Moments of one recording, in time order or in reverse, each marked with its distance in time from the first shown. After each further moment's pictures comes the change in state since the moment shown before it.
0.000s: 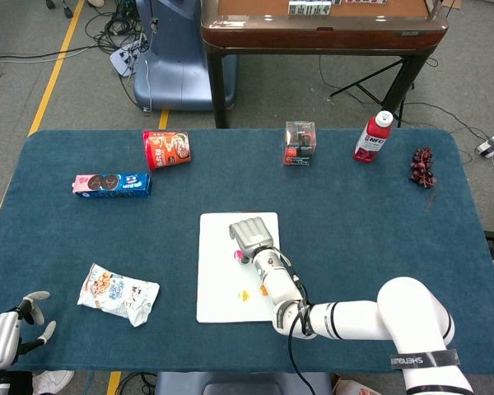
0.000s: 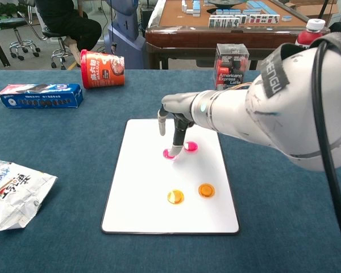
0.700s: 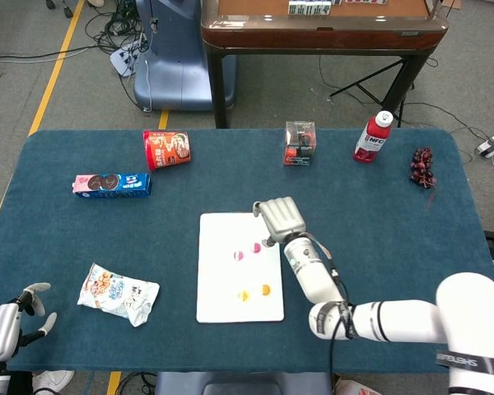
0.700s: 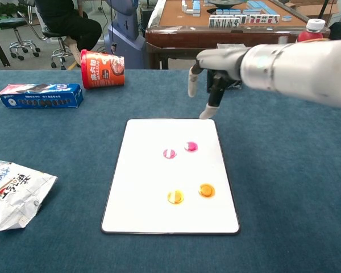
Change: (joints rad) left arm -0.028 0.026 -0.030 -0.042 0.009 -0.001 0.027; right arm -0.141 0.279 -0.019 -0.292 -0.182 0.147 0.087
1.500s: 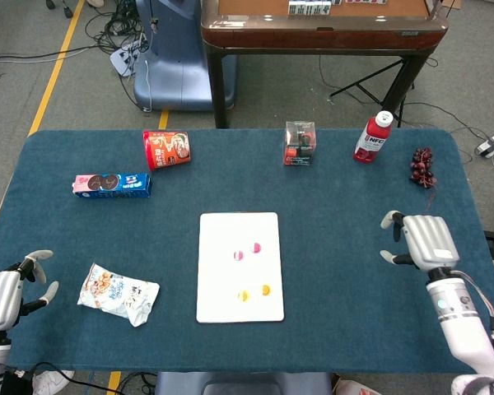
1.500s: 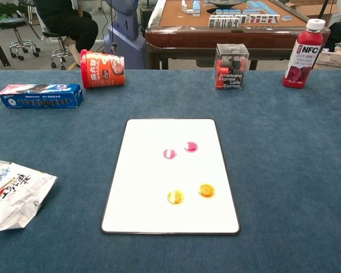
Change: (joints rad) left arm -0.104 0.113 -0.093 -0.167 -0.014 -0.032 0.127; right arm -0.583 0.549 -0.234 -0.311 -0.609 0.254 0.479
